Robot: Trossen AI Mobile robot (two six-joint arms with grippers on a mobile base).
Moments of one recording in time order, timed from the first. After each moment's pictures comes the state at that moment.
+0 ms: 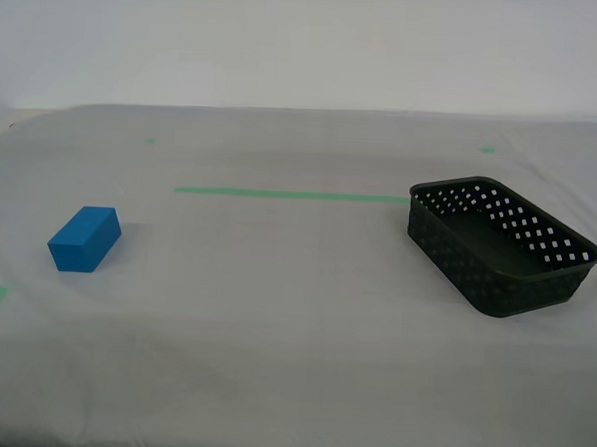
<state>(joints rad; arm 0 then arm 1) 0.00 1.05 0.52 0.62 0.00 0.00 0.00 1.05 0.52 0.61 -0.01 0.00</state>
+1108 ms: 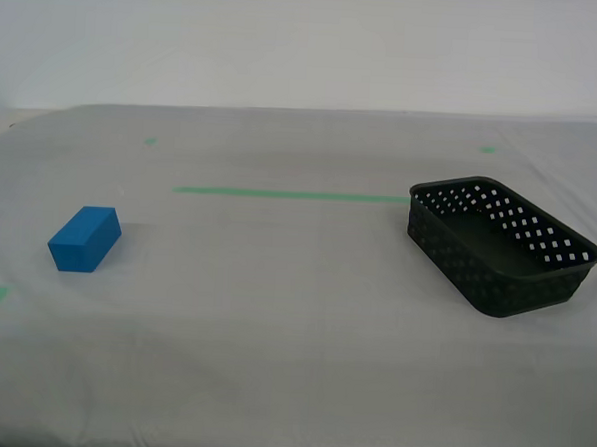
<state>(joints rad) 0.00 1.05 0.52 0.61 0.00 0.00 0.00 1.05 0.52 0.60 -0.01 0.00</state>
